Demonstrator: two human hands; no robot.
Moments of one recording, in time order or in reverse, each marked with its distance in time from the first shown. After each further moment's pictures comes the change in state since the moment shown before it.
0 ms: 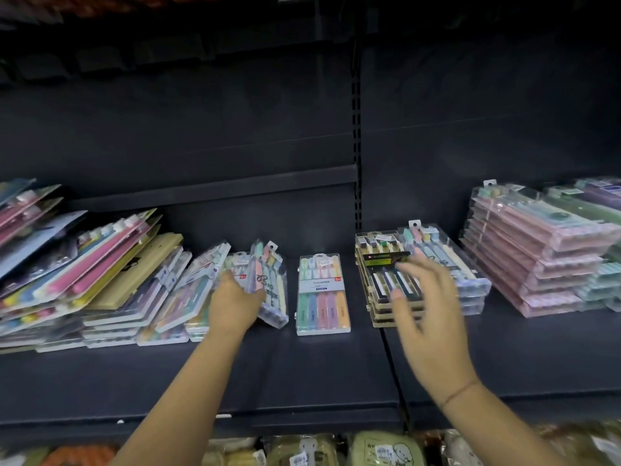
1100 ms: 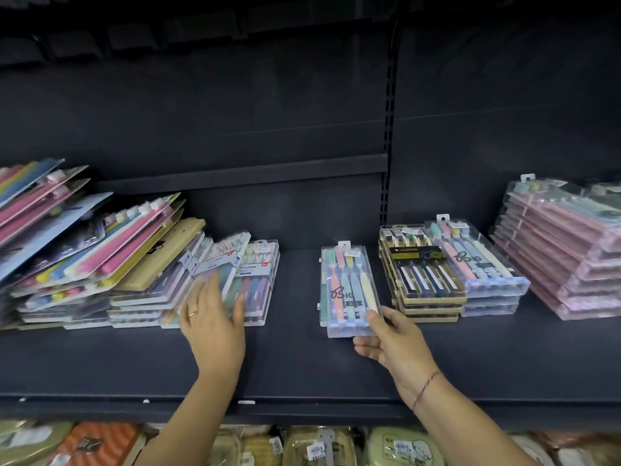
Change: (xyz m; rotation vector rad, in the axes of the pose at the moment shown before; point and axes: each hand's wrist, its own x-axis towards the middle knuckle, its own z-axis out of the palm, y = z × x) left_hand -0.008 -0.087 -0.019 0.339 0.457 0.385; right_hand -0.021 -0.001 0.072 0.720 -0.278 0.870
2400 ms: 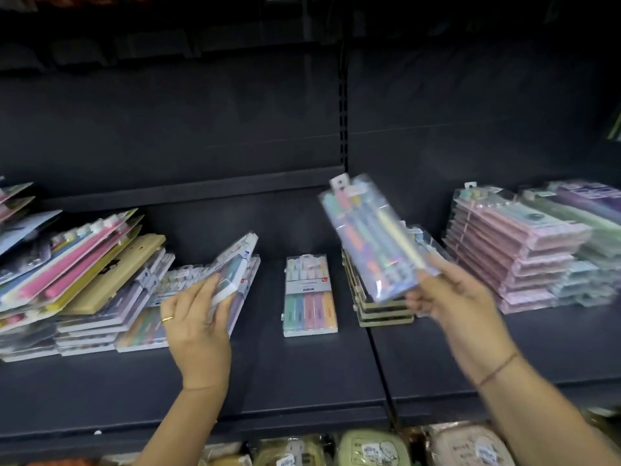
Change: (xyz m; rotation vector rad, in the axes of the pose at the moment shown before) left_hand -0.004 0.057 -0.013 -0.223 0.339 0.305; right_hand -0.028 -0.089 -0.084 0.065 0.124 -0.337
